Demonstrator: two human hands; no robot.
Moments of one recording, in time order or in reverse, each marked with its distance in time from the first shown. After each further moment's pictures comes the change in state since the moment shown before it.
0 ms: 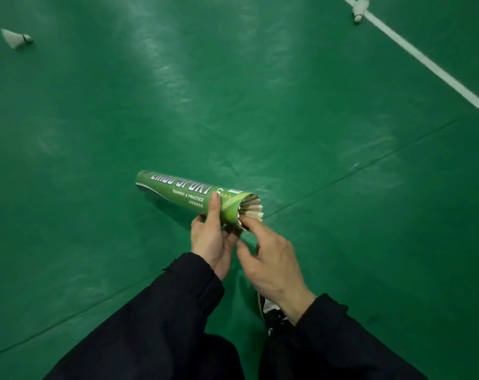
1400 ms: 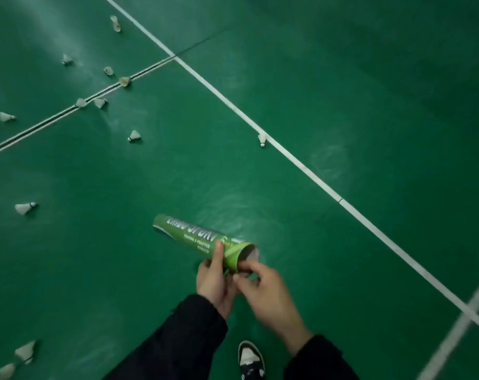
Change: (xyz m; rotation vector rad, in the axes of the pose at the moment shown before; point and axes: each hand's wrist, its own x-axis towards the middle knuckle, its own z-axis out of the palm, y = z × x) left_hand -0.264 0.273 0.440 0.257 -0.073 -0.224; right_hand 0.156 -0.284 -0.493 0.443 -0.023 0.553
